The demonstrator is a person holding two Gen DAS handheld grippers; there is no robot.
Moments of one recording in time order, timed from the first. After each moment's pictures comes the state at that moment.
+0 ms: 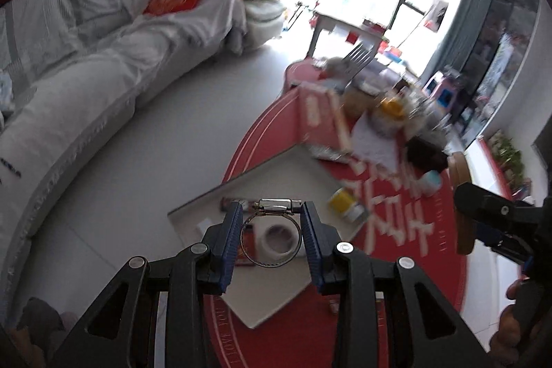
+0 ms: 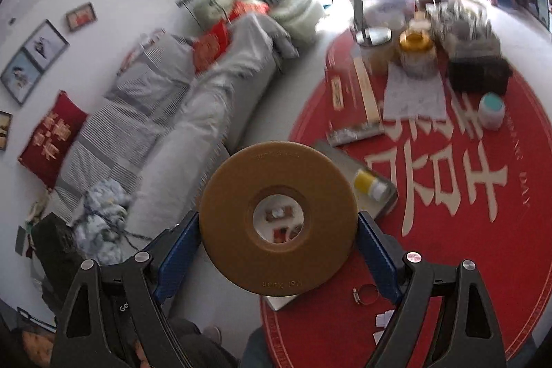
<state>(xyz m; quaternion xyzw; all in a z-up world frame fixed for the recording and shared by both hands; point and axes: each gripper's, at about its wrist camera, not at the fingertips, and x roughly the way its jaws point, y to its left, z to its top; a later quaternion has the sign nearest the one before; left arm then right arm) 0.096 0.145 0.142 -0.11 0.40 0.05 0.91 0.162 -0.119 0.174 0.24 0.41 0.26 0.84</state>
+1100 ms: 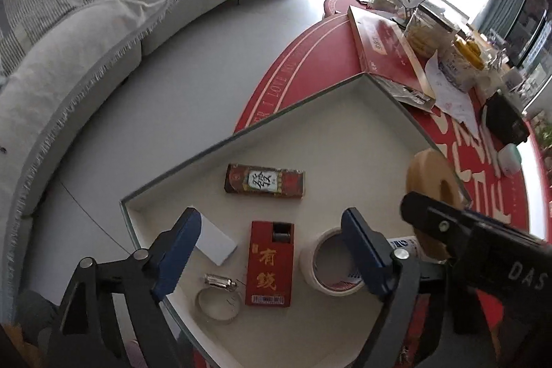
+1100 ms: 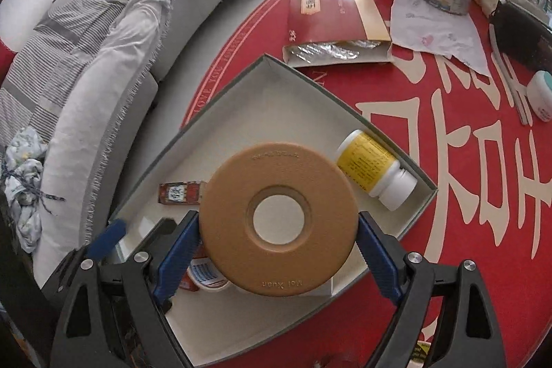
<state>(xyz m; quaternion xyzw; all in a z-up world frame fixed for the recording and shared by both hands) 0.186 0.156 0.005 -0.11 0.49 0.09 0.86 0.278 -0.025 0.039 0.12 0.54 0.20 0.81</state>
